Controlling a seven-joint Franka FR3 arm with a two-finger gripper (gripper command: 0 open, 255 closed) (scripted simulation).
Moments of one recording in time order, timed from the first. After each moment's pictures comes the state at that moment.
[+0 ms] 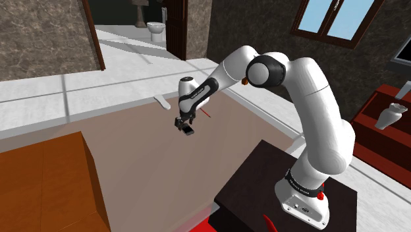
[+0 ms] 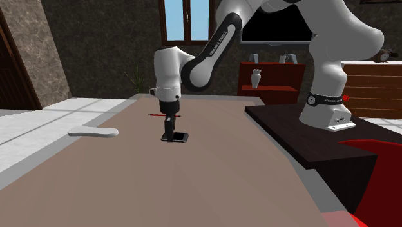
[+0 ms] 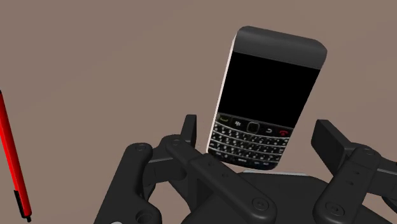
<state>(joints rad) -0.03 0.78 0.05 -1.69 -0.11 2.49 0.16</state>
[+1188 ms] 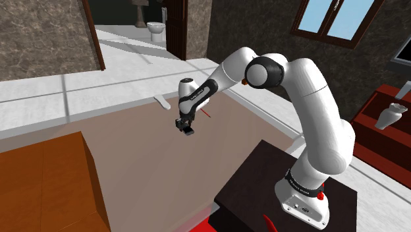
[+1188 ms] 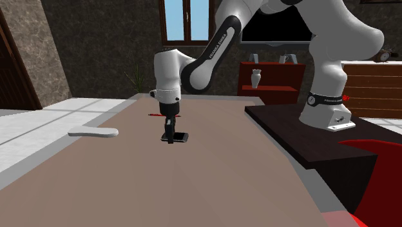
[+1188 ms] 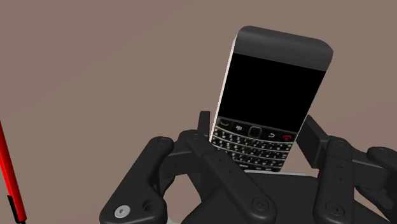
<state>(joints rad) -0.03 0.80 0.05 -1.68 -0.11 2.50 0.16</state>
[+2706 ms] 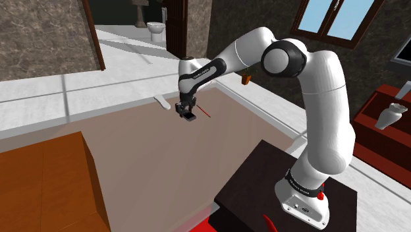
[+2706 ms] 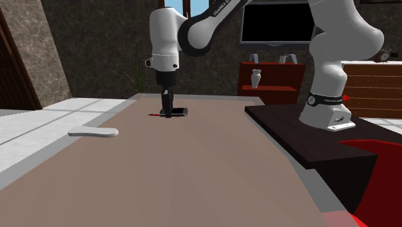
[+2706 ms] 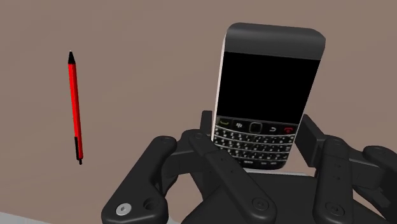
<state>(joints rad) -0.04 0.59 0.06 -1.71 -0.09 2.32 0.14</state>
